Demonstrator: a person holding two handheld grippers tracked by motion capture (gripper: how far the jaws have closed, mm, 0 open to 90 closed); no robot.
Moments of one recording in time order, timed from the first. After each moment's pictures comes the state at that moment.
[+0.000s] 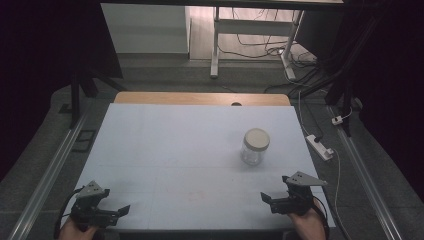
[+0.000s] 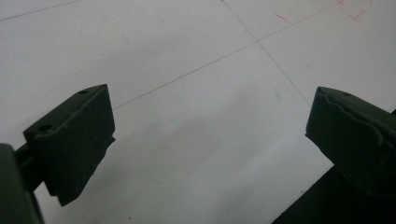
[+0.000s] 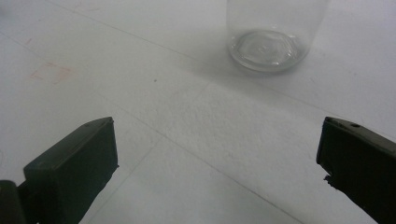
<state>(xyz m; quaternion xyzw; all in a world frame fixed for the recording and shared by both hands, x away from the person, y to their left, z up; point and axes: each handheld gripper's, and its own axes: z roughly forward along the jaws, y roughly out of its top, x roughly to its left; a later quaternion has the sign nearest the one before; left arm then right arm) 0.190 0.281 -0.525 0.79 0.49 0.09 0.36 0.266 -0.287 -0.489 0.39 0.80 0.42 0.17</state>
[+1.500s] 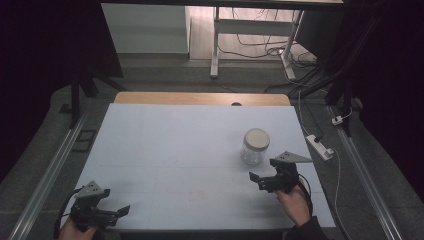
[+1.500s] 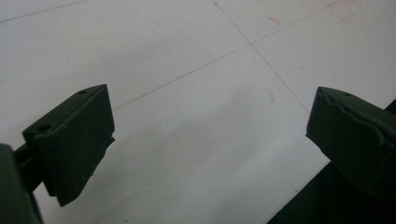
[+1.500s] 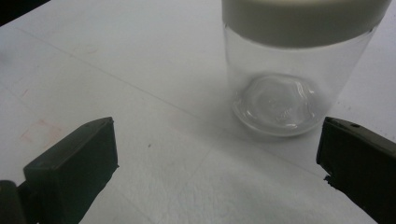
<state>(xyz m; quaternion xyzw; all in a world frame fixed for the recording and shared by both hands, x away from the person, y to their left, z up) 0.190 0.282 -0.525 0.79 0.49 0.09 0.37 0.323 -0.258 -0.485 0.41 0.79 0.44 0.14</state>
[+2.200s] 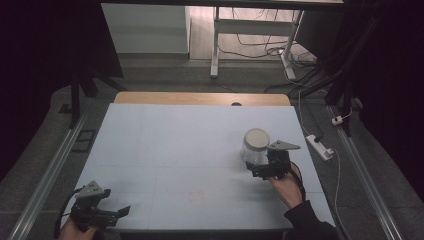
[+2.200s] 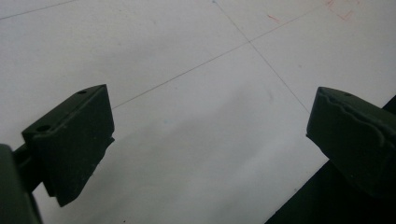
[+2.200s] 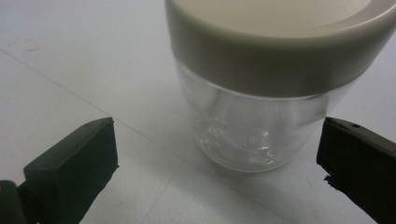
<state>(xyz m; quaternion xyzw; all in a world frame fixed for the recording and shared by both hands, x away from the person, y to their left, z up) 0.191 0.282 -0.525 0.79 0.49 0.08 0.37 0.362 -0.244 -0.491 0.42 0.80 0.39 0.18</state>
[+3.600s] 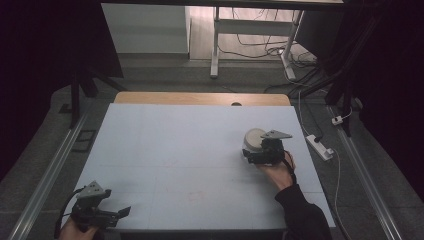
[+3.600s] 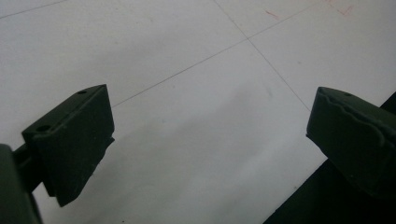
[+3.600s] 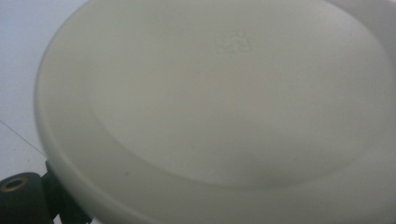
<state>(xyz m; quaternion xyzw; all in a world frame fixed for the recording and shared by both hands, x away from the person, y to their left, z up) 0.191 0.280 -0.526 0.79 0.48 0.08 0.36 0.404 -0.234 -0.500 0.41 0.80 0.40 0.21</state>
